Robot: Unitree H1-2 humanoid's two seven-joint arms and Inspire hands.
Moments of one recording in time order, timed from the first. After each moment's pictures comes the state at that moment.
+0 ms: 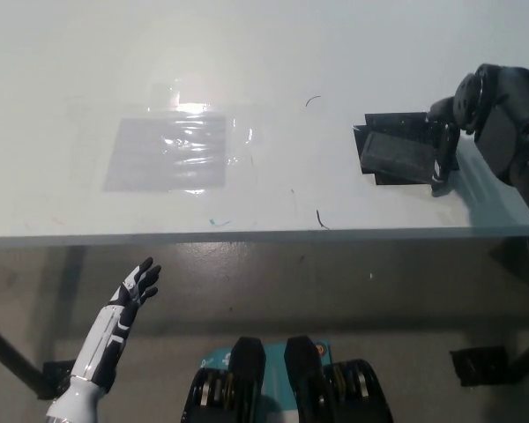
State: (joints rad) left_arm -0.07 0.19 -0.01 0.22 0.02 -0.42 -0.12; right_arm -1.34 -0.24 0.68 1.45 -0.56 0.19 0.58
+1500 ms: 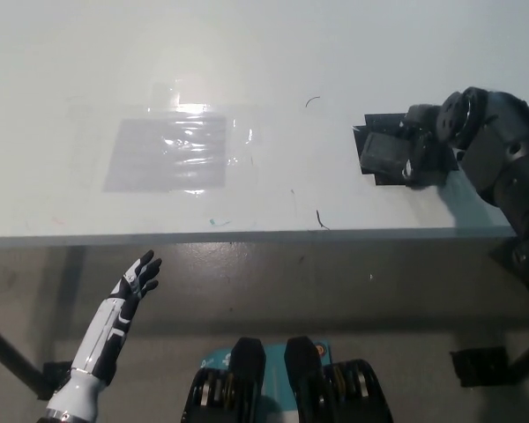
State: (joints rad) left_arm -0.09 0.19 -0.01 0.22 0.02 -0.42 -0.12; right_arm -1.29 -0.21 0.56 1.45 -0.53 0.16 0.37
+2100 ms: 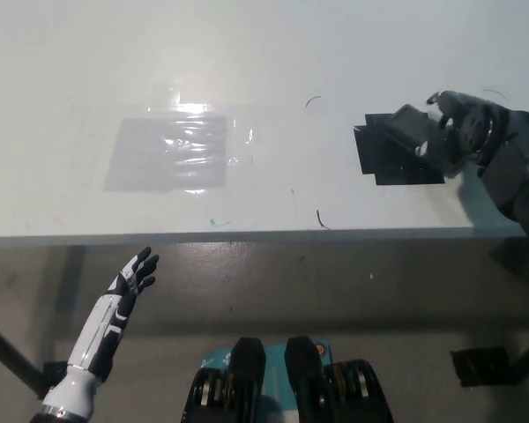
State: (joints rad) left_arm -0.10 0.21 -0.01 0.22 0.02 -0.42 -0.13; right_arm -1.26 -0.26 0.57 1.46 -0.54 0.11 0.16
